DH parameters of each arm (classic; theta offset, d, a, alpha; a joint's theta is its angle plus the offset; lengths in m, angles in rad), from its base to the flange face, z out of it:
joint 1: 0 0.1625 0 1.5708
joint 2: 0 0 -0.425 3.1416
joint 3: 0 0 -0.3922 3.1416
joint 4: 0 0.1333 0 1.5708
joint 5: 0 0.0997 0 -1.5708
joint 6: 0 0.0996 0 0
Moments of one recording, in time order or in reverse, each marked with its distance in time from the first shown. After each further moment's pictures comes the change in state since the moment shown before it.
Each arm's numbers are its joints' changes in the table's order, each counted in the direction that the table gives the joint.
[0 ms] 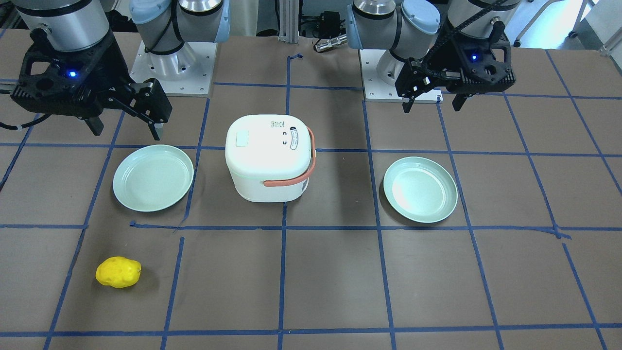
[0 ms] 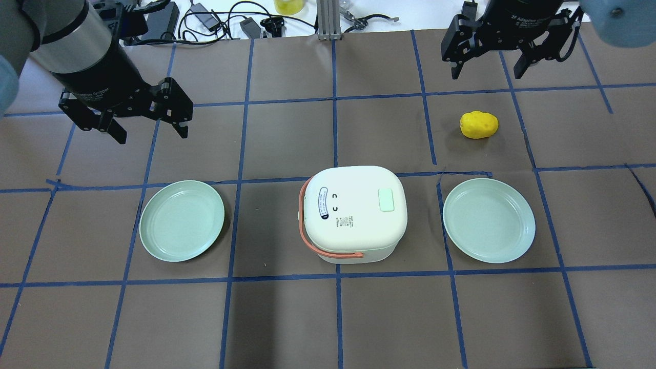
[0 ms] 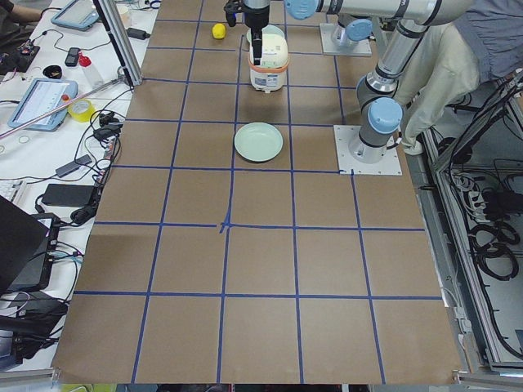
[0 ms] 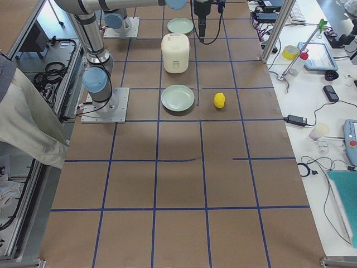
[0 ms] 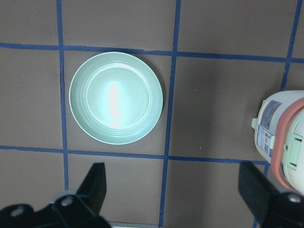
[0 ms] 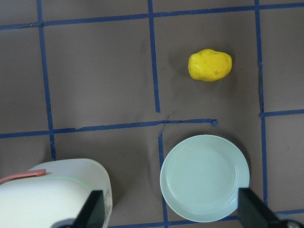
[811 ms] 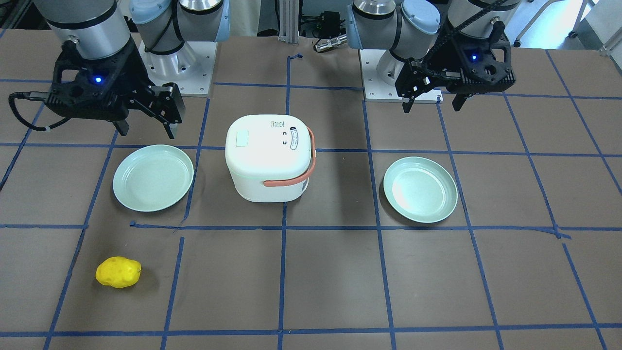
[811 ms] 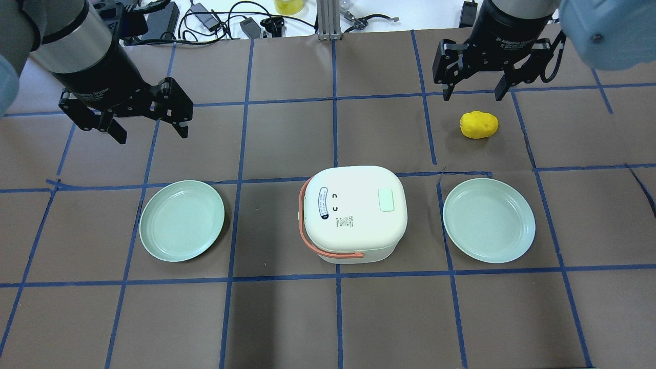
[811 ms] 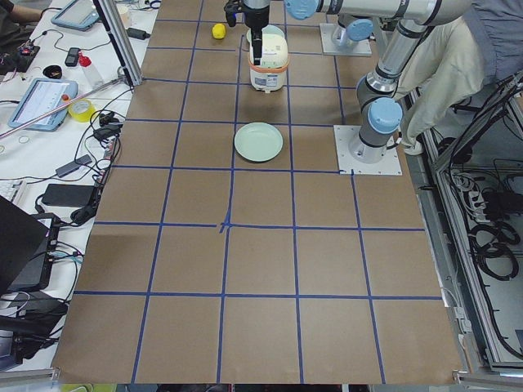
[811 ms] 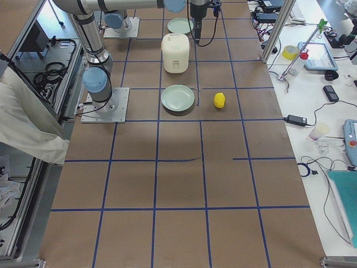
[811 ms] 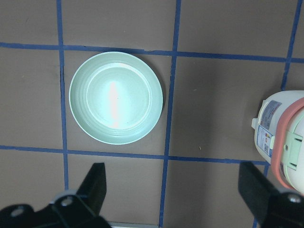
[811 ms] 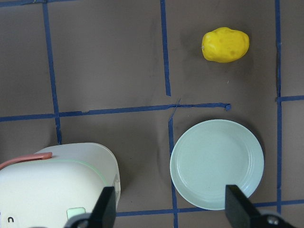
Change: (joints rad) left arm 0.000 0.000 0.000 0.000 0.000 0.000; right arm 0.038 -0.017 -0.071 0.005 0.022 0.024
